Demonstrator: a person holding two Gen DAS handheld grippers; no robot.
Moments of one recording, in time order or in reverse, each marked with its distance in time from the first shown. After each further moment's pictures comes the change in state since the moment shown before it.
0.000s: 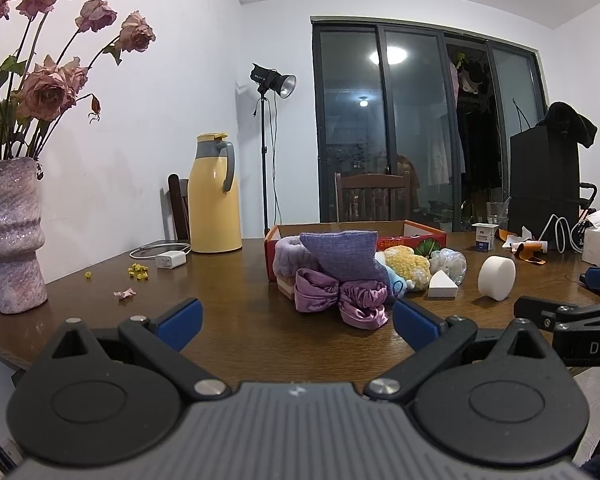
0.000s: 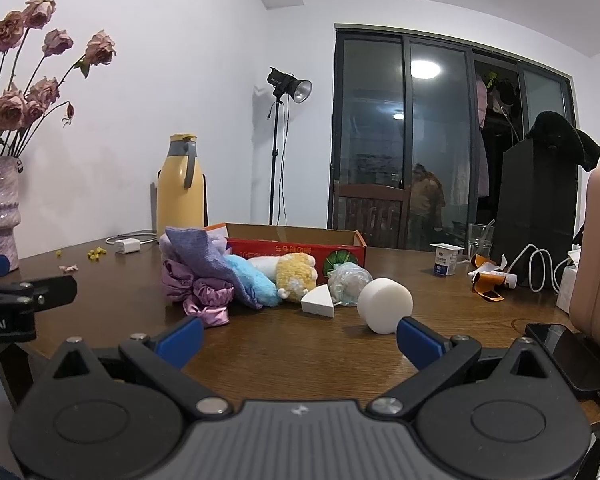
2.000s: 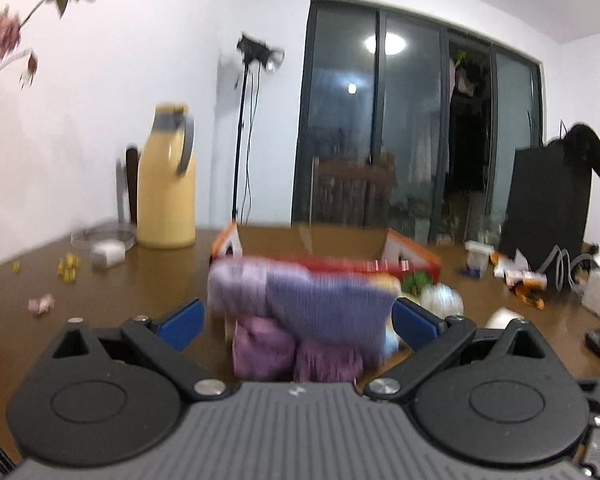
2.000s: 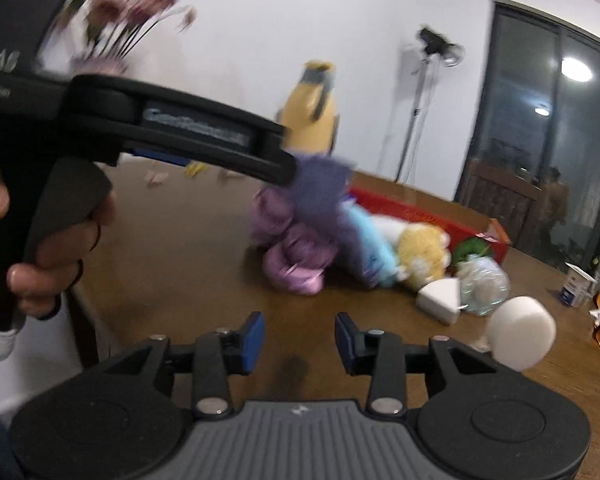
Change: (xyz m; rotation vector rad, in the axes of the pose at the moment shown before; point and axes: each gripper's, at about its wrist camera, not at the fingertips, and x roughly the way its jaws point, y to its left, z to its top) left arm 0.128 -0.017 0.051 -0.098 0.059 -0.094; right arm 0.099 0.016 0.010 -0.210 0.155 0.343
